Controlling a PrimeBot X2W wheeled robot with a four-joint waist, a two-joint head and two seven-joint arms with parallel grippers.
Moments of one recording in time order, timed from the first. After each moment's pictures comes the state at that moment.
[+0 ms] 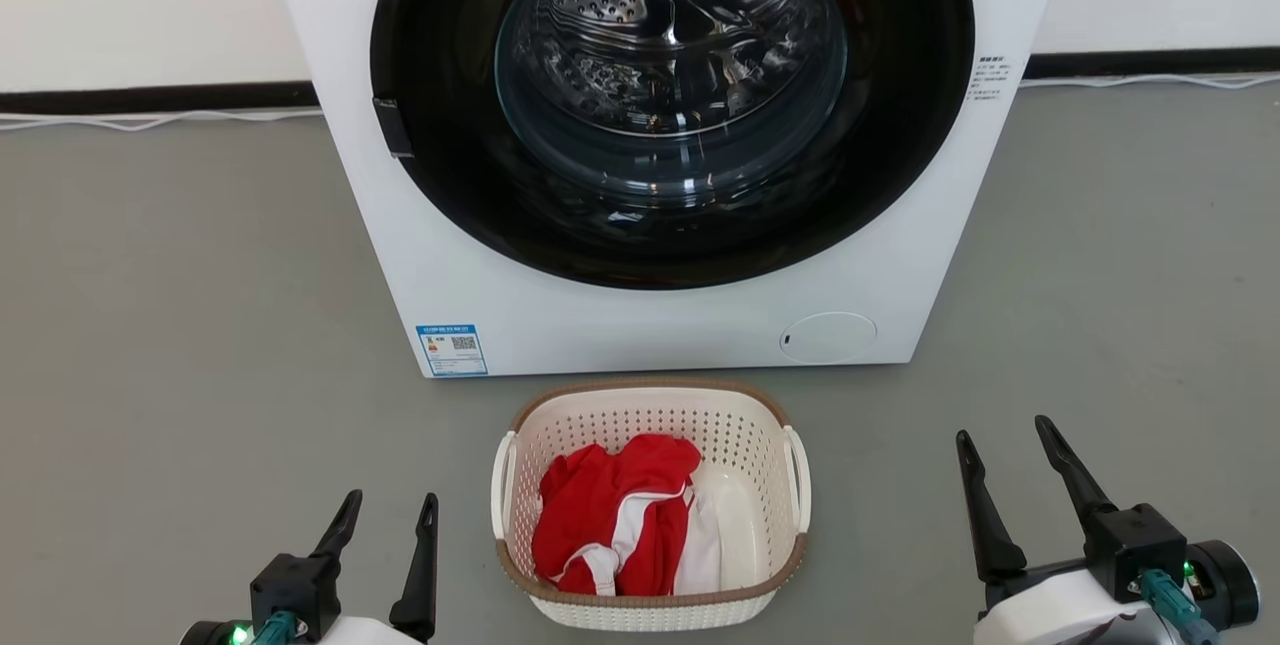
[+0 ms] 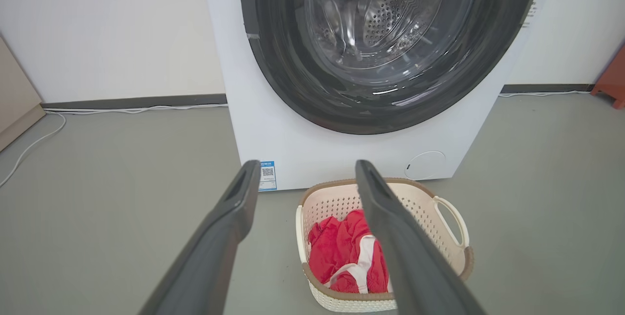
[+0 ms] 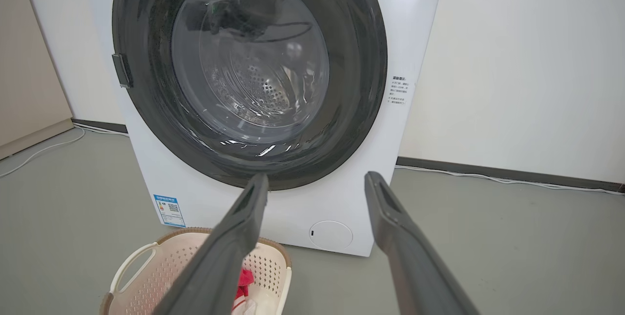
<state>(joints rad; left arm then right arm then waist) 0.01 0.04 0.01 0.32 -0.06 -0.11 -0.25 -0.02 -0.05 -0.09 0.26 -0.09 0.12 -0.25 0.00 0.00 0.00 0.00</state>
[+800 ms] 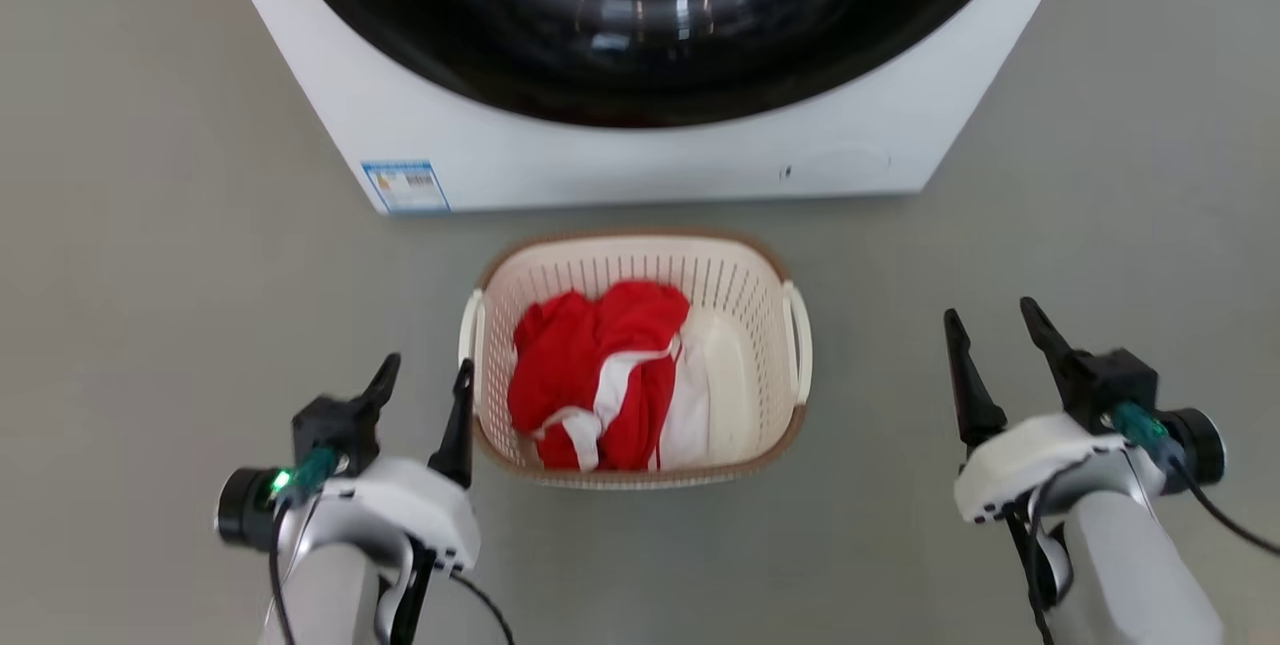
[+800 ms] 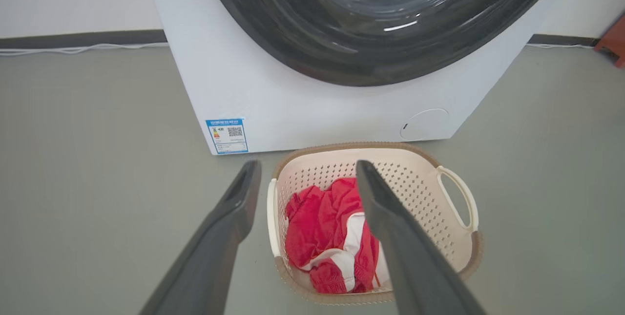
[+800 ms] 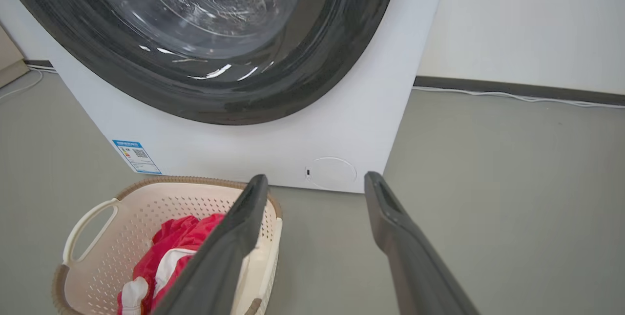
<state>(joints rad) -0.29 0.04 -0.06 0.55 -0.10 -0.09 -0.26 -0.36 -0.05 -0.11 0.59 -0.08 0.12 -0.25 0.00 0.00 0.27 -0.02</state>
